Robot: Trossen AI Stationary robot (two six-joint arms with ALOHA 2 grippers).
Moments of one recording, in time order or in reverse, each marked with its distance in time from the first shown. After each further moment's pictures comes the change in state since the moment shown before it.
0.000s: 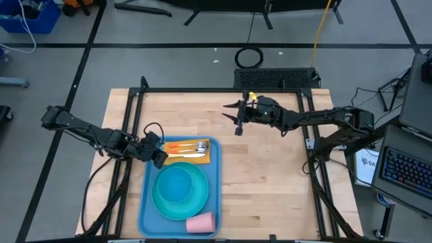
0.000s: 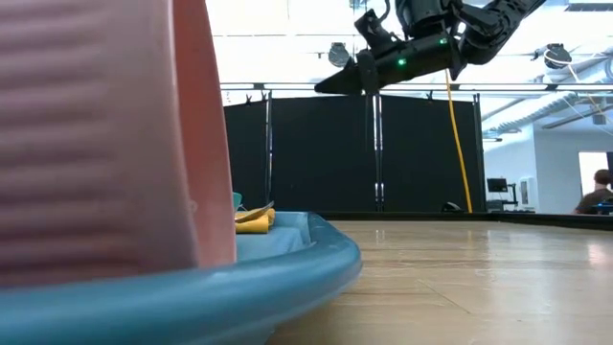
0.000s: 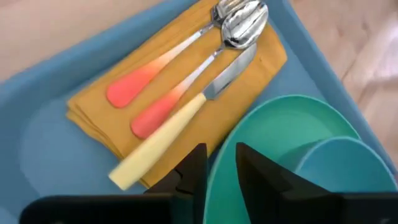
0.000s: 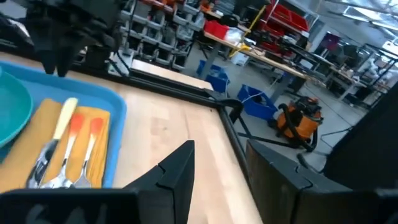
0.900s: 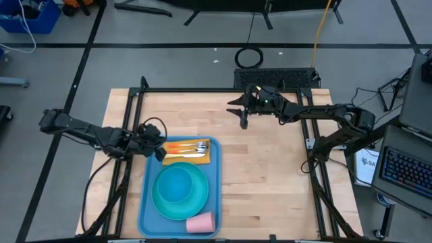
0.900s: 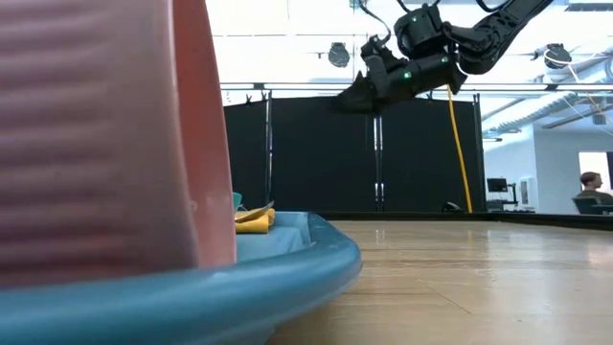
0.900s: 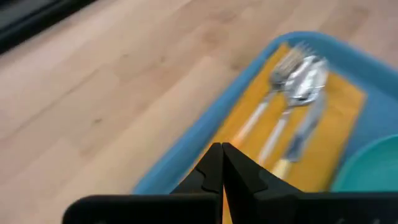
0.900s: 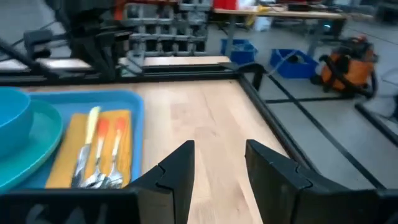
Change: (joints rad) left arm 0.095 0.000 0.002 -0.040 -0.286 0.402; right arm -0.171 -0.001 -0.001 -0.106 -0.258 0.278
